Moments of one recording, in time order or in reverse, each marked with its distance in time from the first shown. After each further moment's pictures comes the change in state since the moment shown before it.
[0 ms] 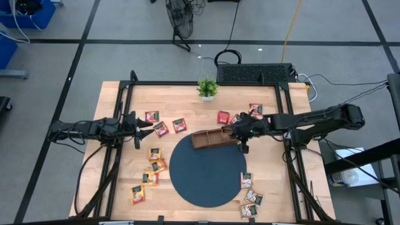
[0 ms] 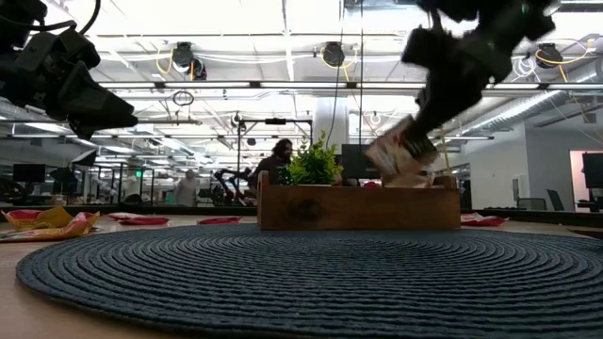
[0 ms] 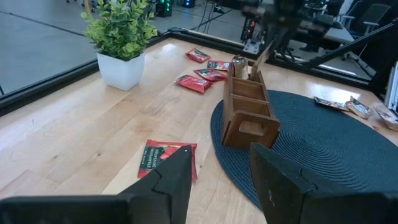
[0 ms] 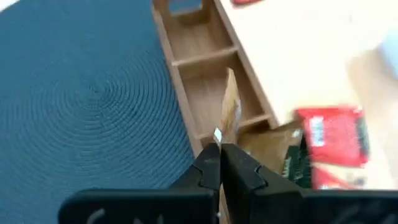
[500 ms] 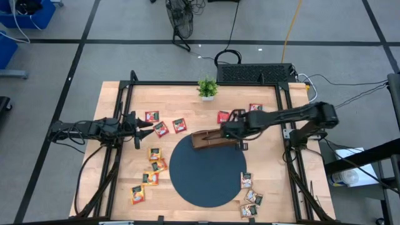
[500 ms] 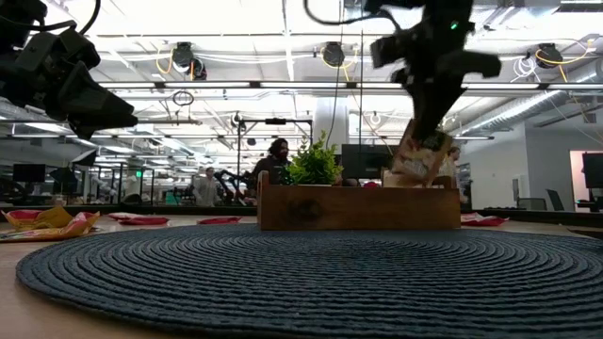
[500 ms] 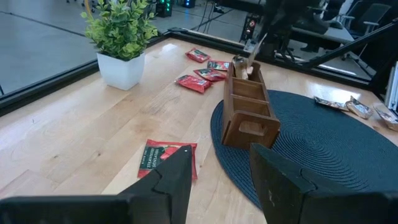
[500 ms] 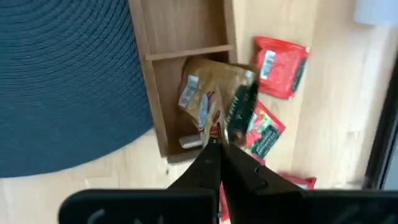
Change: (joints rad) left arm 0.000 0.000 0.000 0.000 0.000 0.000; right arm 0.037 0.397 0.526 -0.734 0.174 -0.113
